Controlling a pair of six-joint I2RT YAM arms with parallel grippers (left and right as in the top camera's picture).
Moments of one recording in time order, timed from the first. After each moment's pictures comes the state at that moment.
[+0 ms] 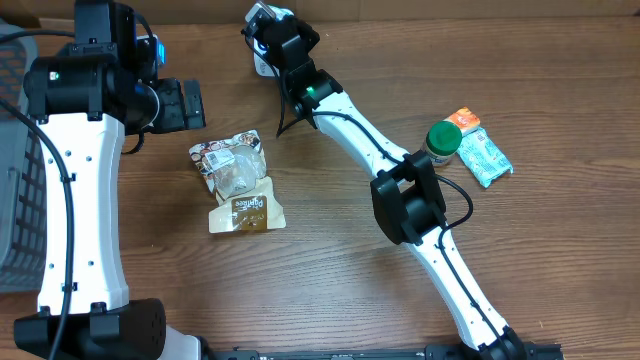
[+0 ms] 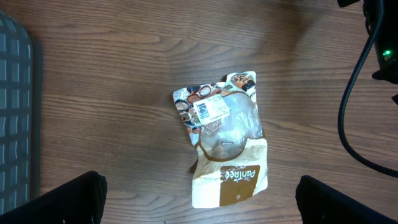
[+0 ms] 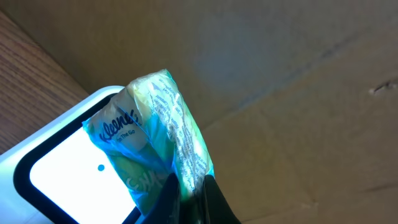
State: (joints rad) left arm 0.04 1.69 1.94 -1.41 0.03 -0.13; right arm 0.59 2.77 2.53 -0.09 0.47 -0.62
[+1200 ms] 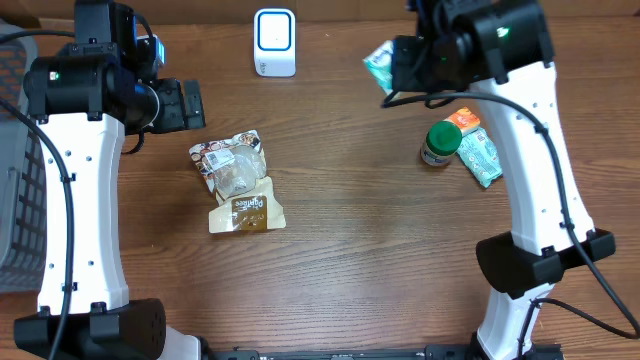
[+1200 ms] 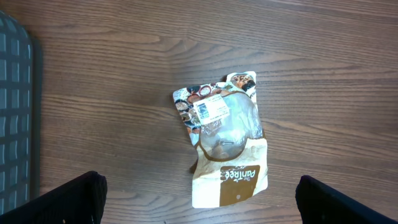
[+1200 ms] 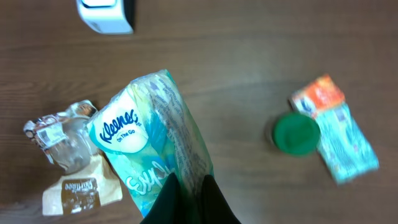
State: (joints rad) left arm 0.04 1.69 1.94 -1.41 0.03 -0.13; right arm 0.34 2.02 2.53 -1.63 0.01 0.37
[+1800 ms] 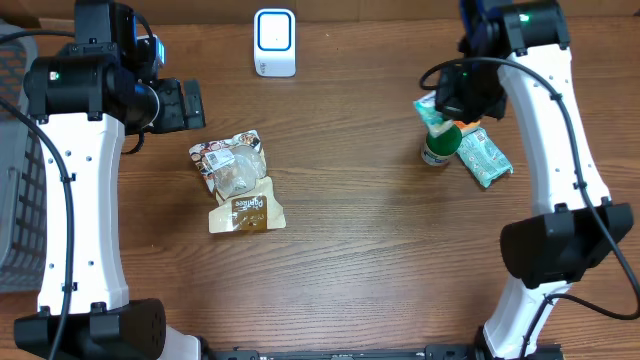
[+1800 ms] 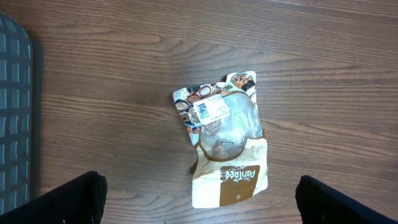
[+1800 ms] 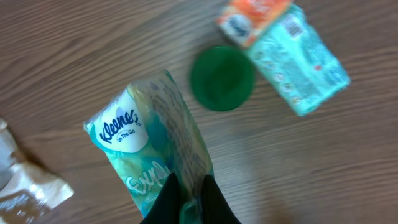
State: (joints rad) left arm 0.04 1.69 1.94 -1.41 0.03 -0.13; right arm 0.11 2.02 2.18 -1.61 -0.04 0.38
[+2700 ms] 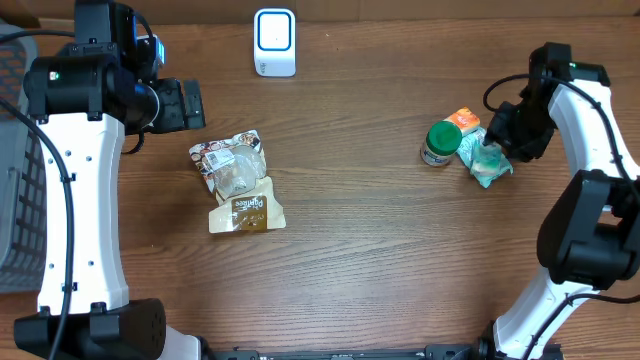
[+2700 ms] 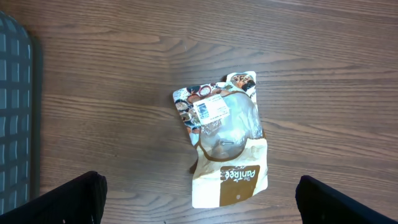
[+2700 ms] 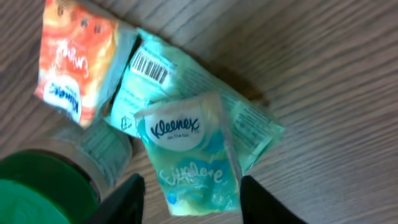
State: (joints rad) left arm 0.04 1.69 1.94 -1.41 0.03 -0.13; right arm -0.19 2.02 1.67 -1.17 -0.07 0.38
